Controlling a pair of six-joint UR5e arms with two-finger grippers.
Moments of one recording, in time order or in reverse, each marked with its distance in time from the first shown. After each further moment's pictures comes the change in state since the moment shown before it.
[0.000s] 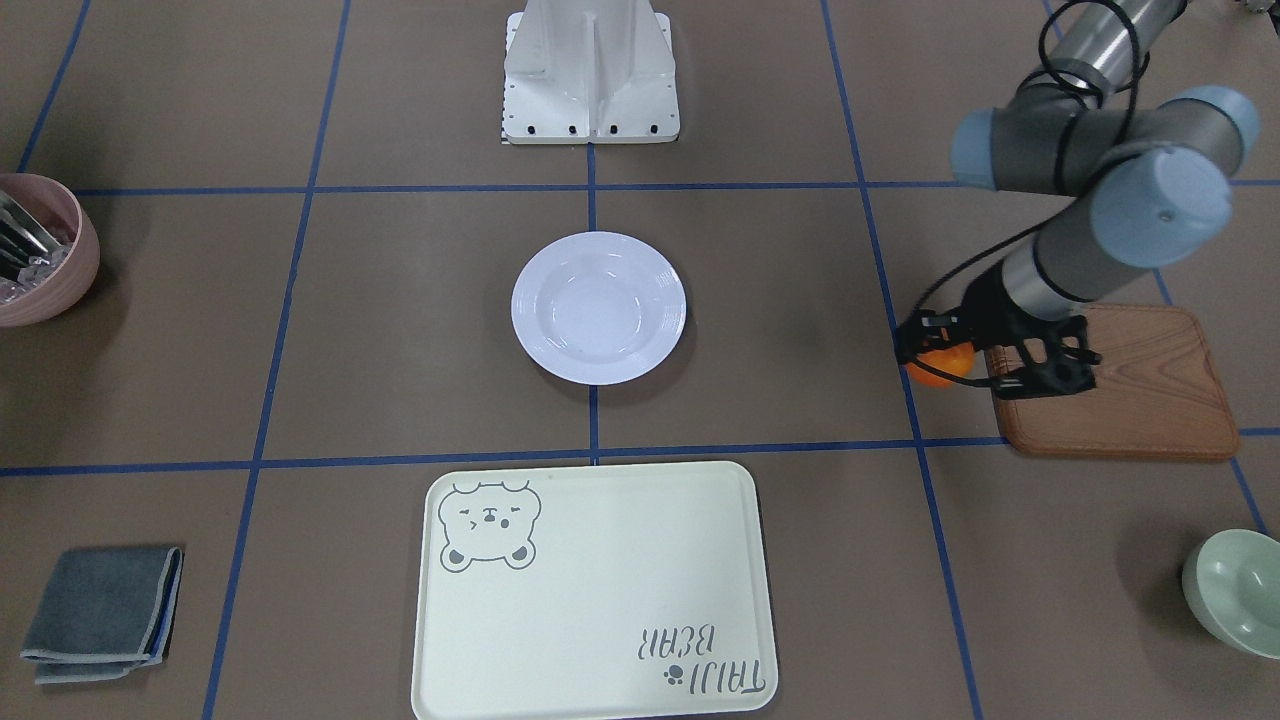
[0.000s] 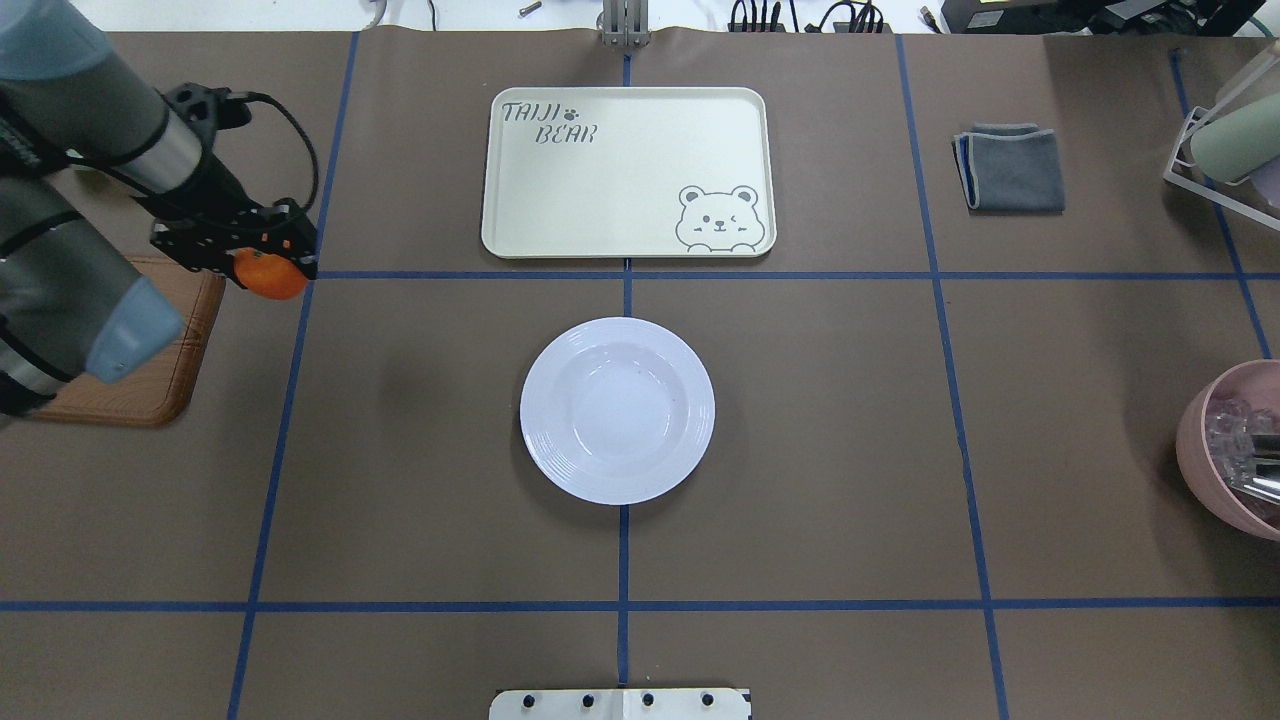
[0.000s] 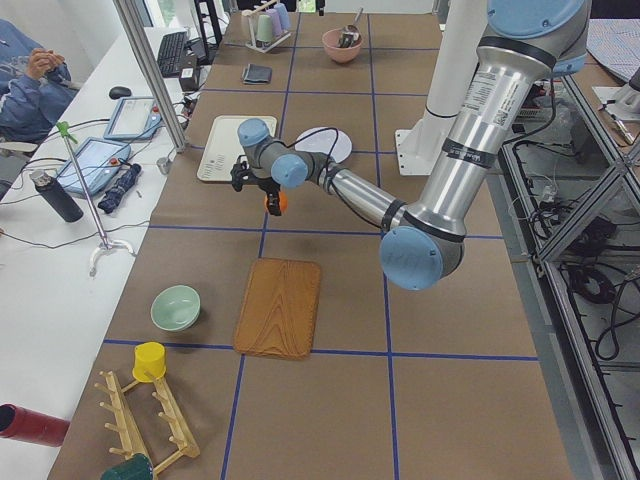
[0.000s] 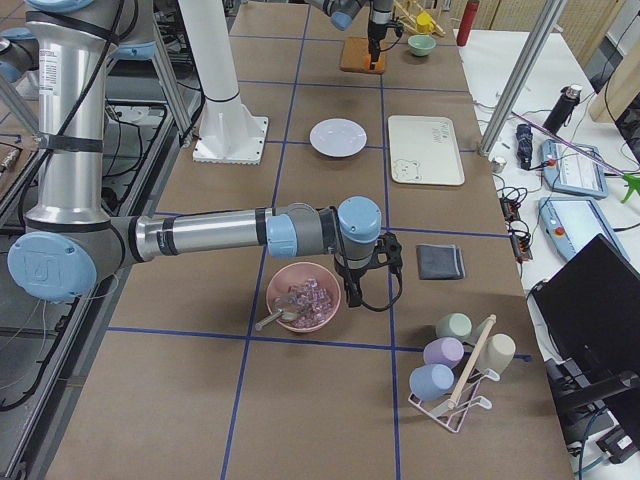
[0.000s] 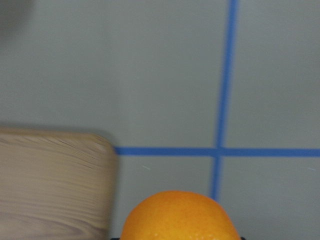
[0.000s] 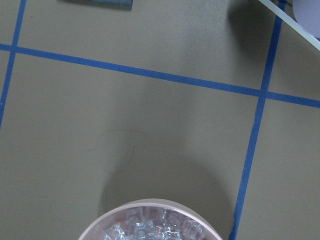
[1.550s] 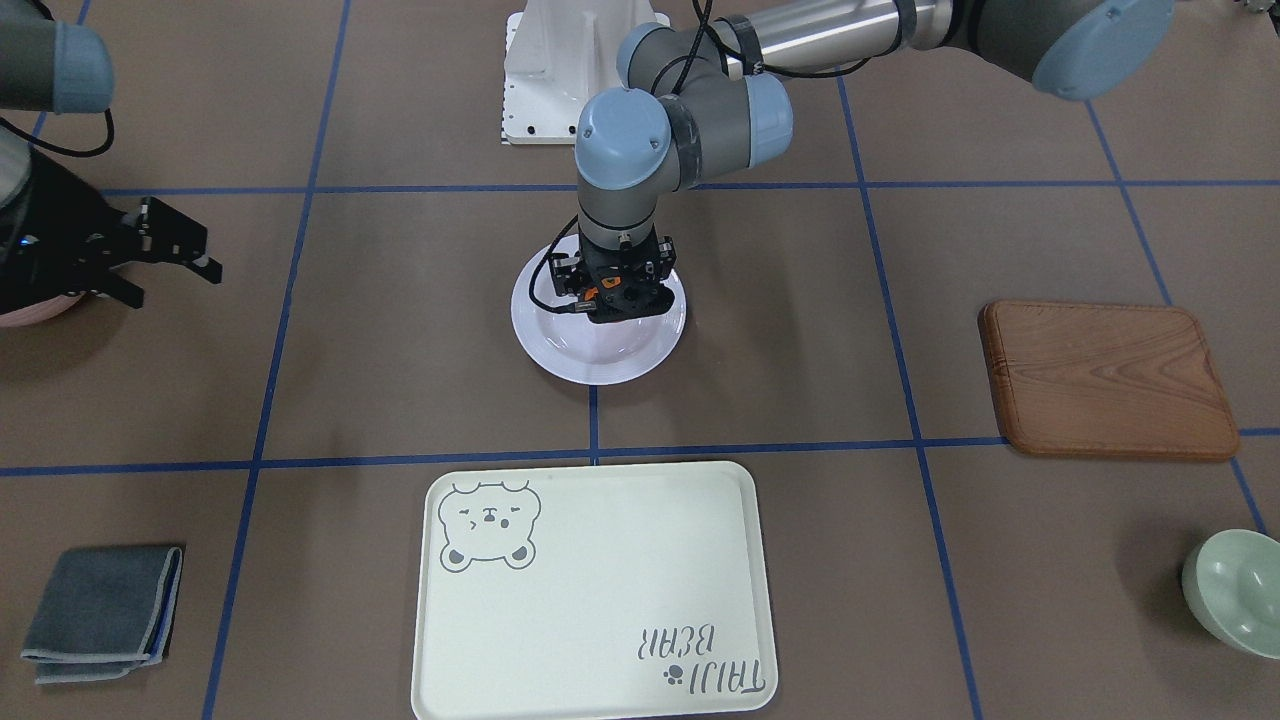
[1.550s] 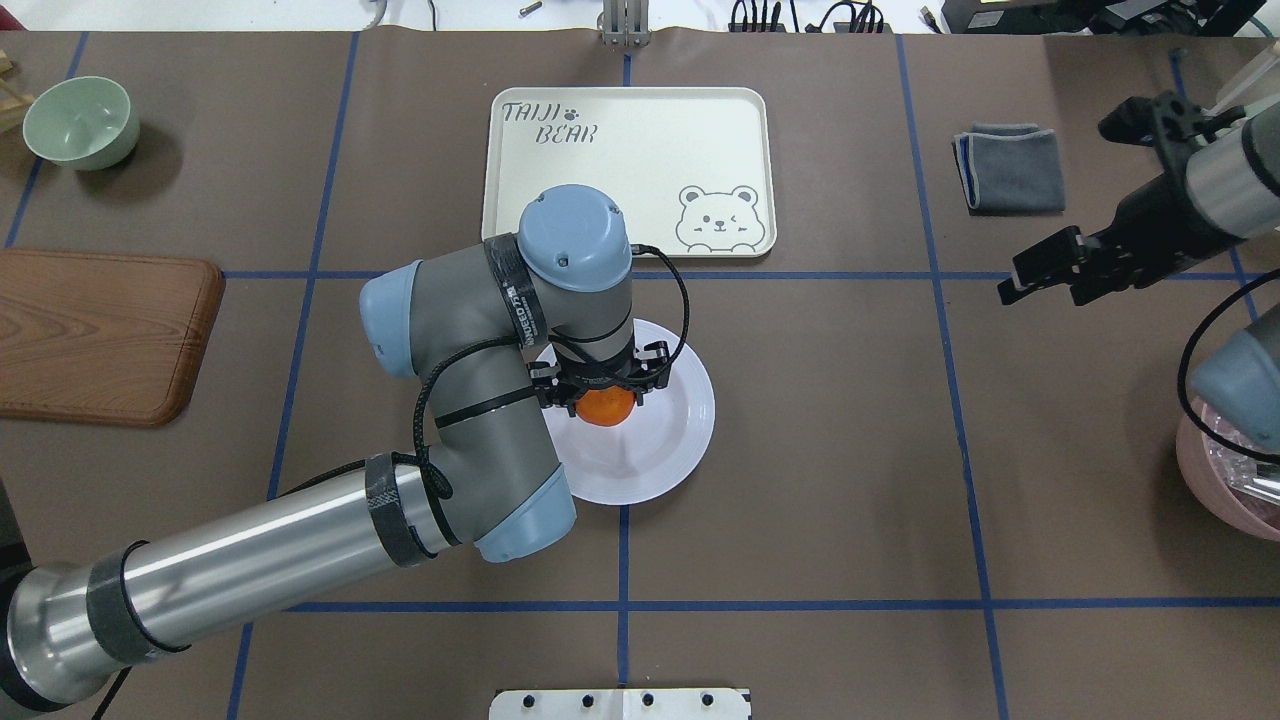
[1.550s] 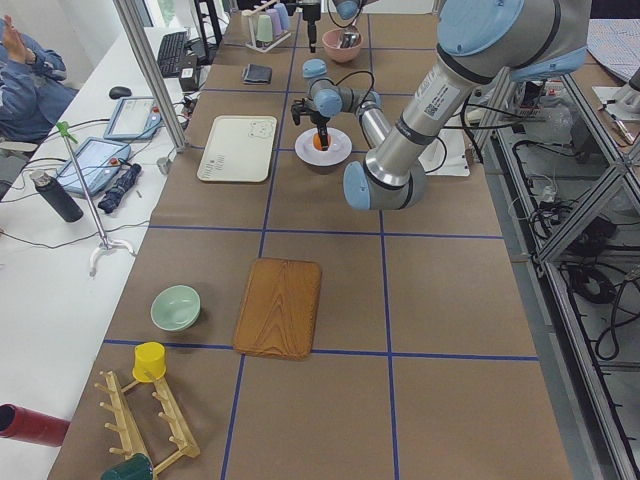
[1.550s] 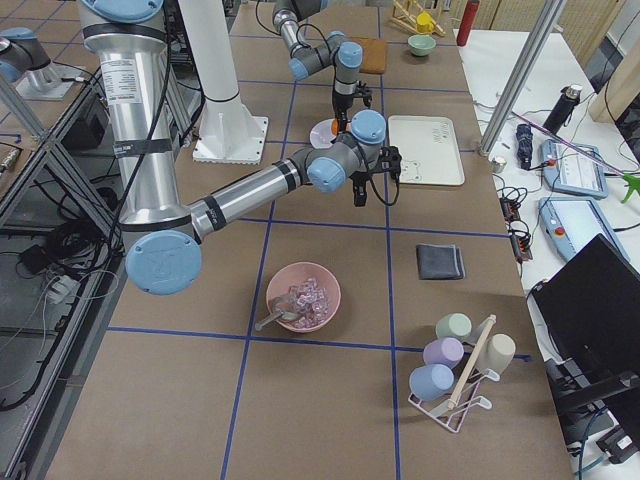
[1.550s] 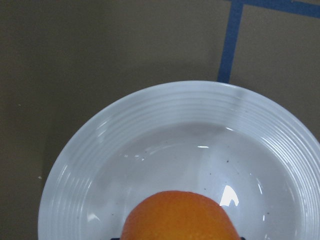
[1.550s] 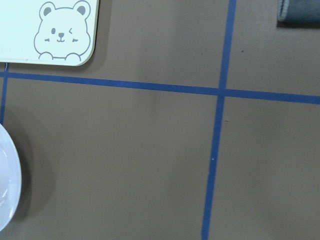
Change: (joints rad) left arm 0.409 -0.442 0.225 0.104 0.301 -0.368; right arm -0.459 0.230 0.082 0.336 -0.045 0.853
